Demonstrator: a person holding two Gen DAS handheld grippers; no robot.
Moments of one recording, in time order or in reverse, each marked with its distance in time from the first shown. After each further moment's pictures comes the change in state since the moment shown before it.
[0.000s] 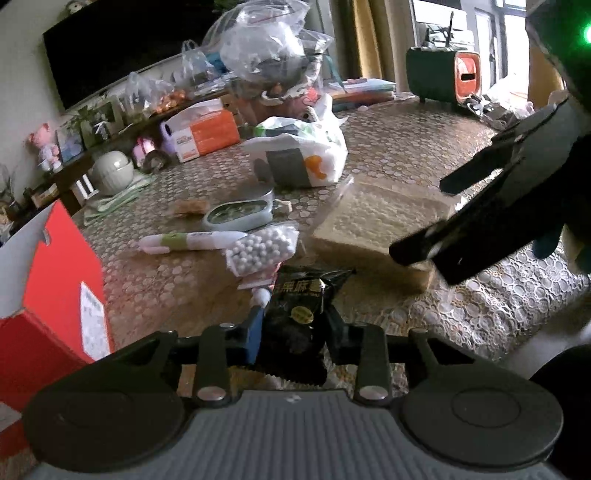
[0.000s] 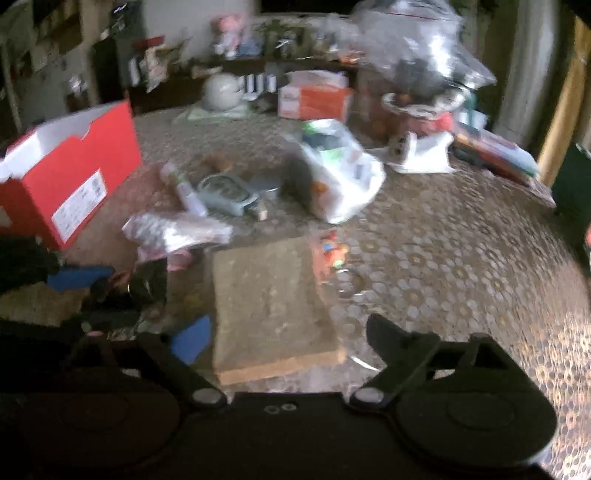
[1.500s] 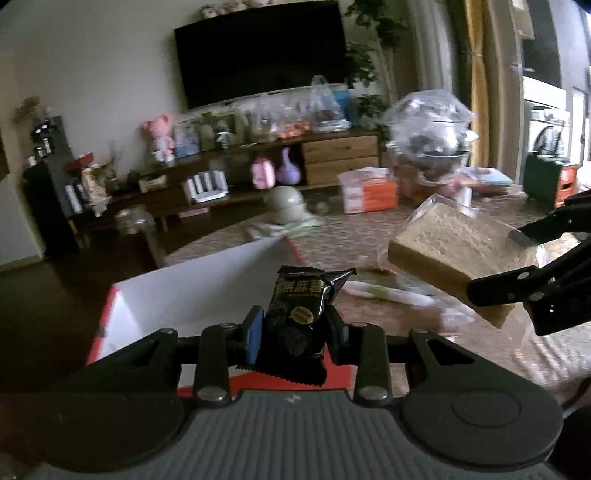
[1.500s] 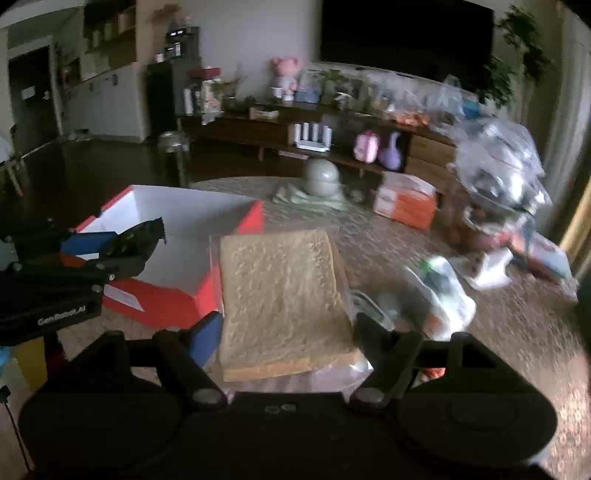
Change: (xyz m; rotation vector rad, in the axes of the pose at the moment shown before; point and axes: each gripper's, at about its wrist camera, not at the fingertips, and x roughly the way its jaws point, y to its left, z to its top) left arm -0.146 0.166 0.003 -0.239 -0.110 0.257; right arm -0.094 0.143 0.109 -0.084 -0.137 0.103
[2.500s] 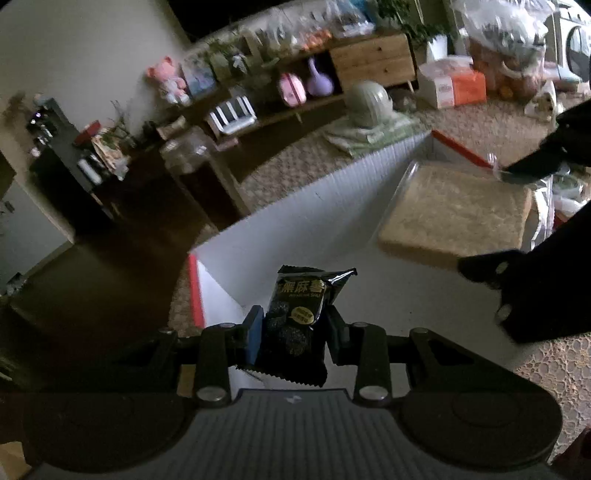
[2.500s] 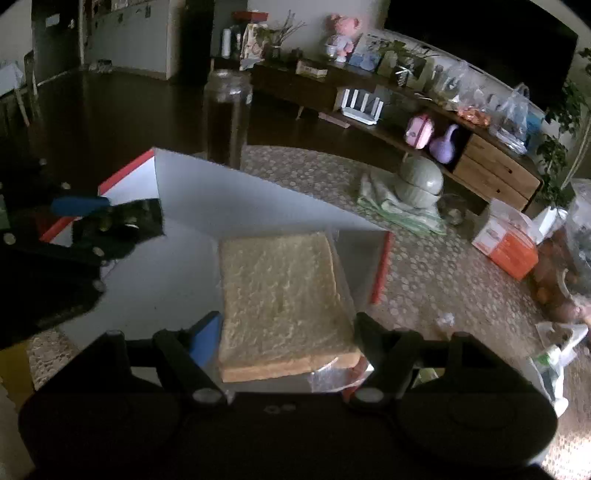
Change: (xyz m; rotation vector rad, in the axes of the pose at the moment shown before) left arm 0.124 0.124 0.000 0.183 0.297 0.099; right arm 0.173 0.120 0.073 -0.176 0.165 -0.003
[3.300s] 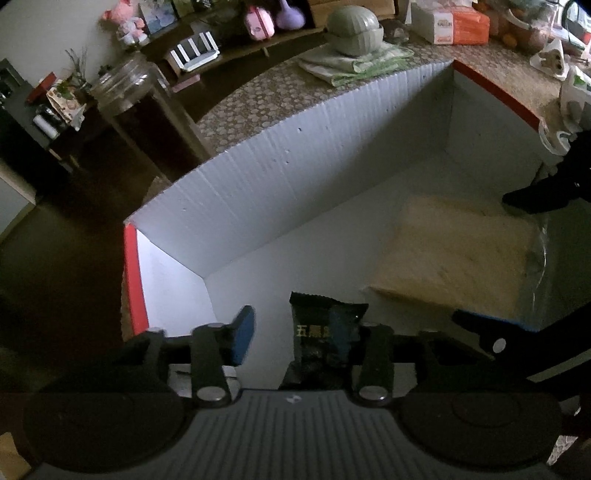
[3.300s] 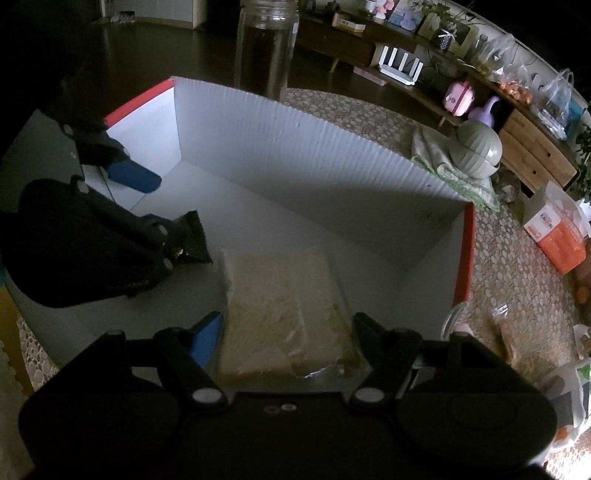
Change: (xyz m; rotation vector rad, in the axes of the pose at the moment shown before) left arm 0.064 0.007 0.011 0.017 0.214 -0.113; right arm 0.050 0.020 0.001 -0.043 0.161 0.070
